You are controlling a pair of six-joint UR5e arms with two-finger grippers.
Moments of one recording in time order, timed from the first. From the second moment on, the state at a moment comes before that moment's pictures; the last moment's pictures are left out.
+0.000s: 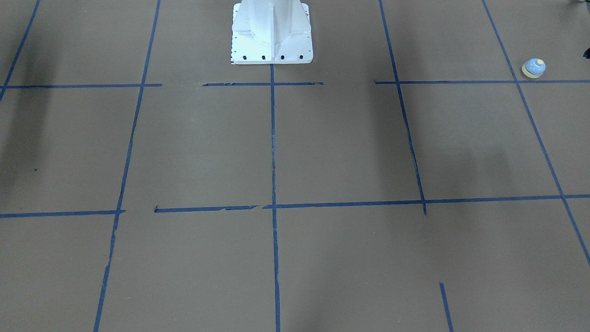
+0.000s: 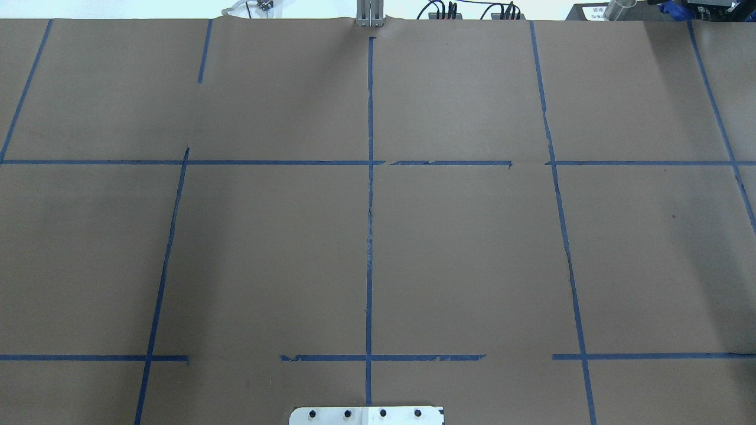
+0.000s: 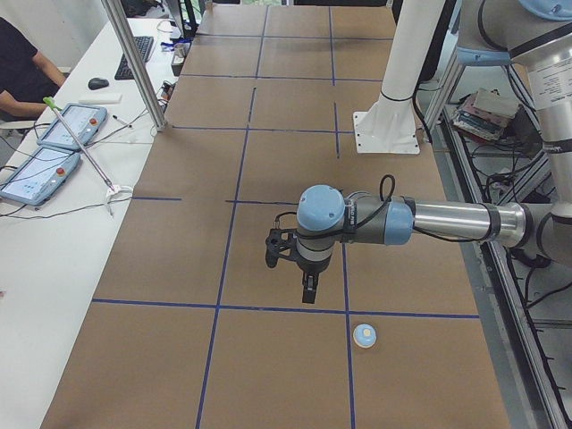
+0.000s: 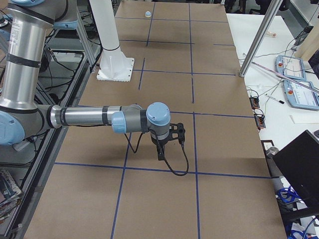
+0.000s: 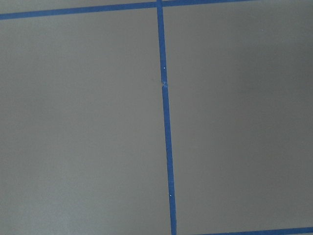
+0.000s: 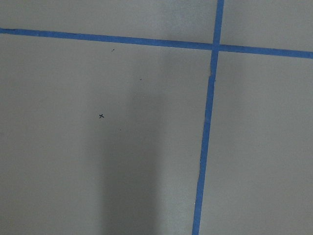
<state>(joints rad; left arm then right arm) -1.58 -1.20 -2.01 -1.54 -2.35 0.05 1.51 -1.84 1.90 -1.51 2.40 0.03</state>
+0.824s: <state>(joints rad) -1.45 -1.27 -1.93 -1.54 -2.36 0.05 1.51 -1.85 1.90 -1.51 2.39 0.03</state>
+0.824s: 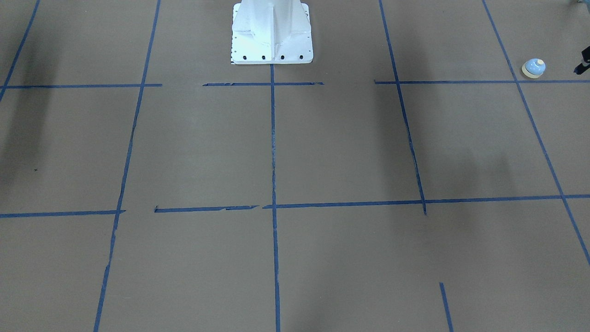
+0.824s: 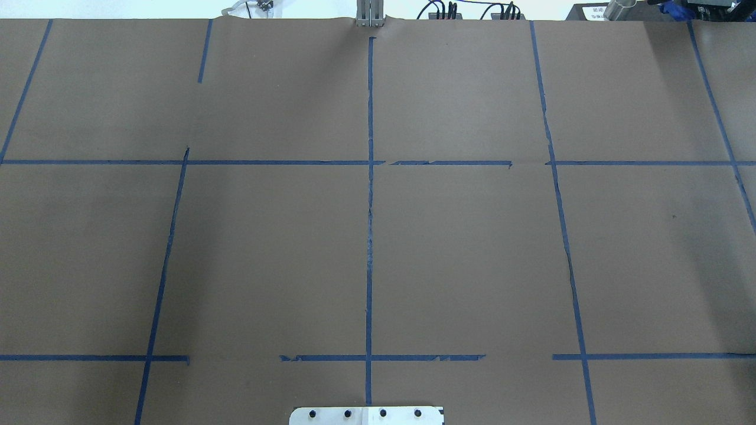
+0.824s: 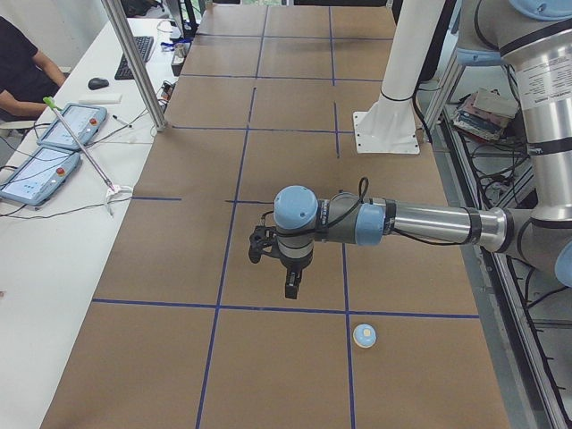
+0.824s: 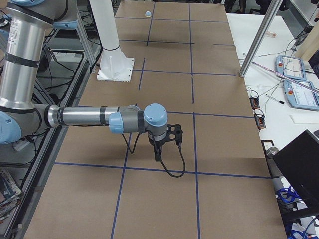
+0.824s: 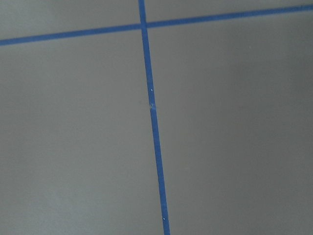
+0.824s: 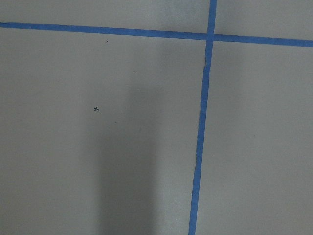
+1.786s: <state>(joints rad) -1.26 -1.11 -1.60 -2.11 -2.31 -0.07 1.51 -1.85 1.90 -1.51 2.39 0.02</state>
